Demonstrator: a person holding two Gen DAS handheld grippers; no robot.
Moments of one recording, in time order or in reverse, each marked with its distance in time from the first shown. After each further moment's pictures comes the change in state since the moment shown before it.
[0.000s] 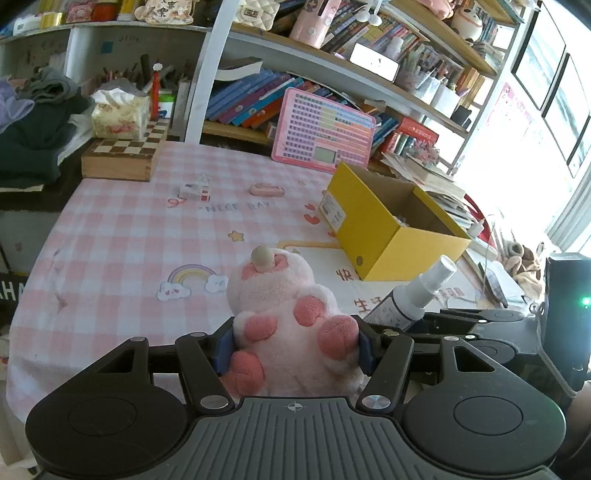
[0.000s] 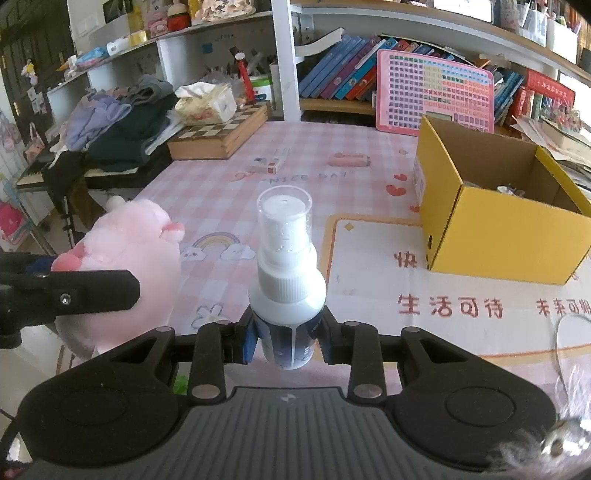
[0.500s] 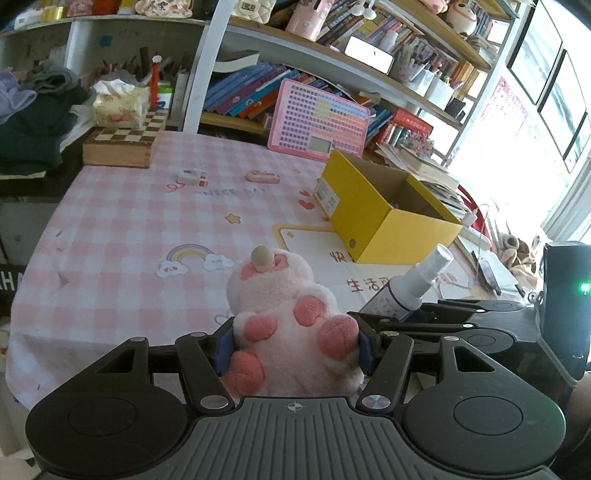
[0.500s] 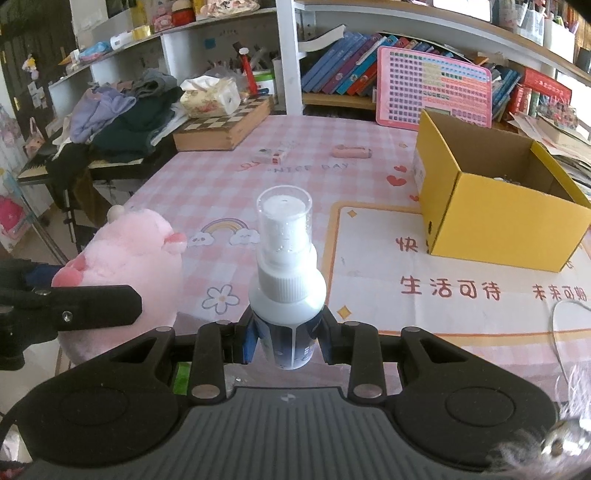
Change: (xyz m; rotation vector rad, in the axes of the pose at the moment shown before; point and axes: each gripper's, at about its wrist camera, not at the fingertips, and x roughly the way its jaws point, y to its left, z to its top) left arm -0.010 -0.003 -0.018 0.001 0.024 -0.017; right arm -0.013 0.008 -0.015 0.002 0.013 -0.015
